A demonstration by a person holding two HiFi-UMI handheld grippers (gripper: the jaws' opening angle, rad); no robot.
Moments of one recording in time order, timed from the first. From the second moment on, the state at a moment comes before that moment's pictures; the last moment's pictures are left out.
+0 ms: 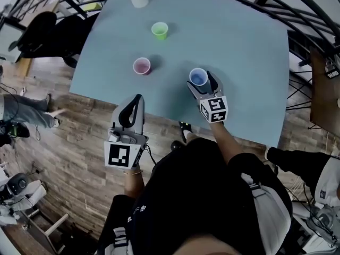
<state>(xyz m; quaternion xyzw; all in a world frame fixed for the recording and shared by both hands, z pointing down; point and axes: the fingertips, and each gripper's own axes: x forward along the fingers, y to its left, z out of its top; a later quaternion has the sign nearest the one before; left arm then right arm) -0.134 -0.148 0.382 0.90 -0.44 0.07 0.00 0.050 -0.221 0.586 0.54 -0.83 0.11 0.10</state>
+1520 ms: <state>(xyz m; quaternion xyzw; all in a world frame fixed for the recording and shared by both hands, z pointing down) -0.179 -0.158 0.371 0.85 -0.52 0.05 0.00 -0.071 -0.283 0.456 0.39 -0.92 0.03 0.02</state>
